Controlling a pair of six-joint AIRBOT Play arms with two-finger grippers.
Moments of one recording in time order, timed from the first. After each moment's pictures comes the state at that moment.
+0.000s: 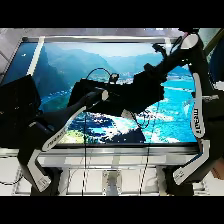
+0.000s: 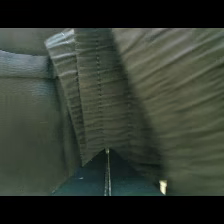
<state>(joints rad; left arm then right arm) -0.63 -1.84 1.50 1.23 -0.59 -1.59 0.08 -1.79 2.05 -0.94 1.77 1.66</state>
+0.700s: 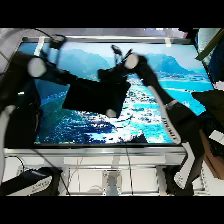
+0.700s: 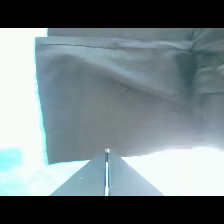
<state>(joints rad) -0.28 -1.18 1.49 1.65 -1.24 -1.56 0.55 -1.94 2.05 -1.07 0.99 1.77</state>
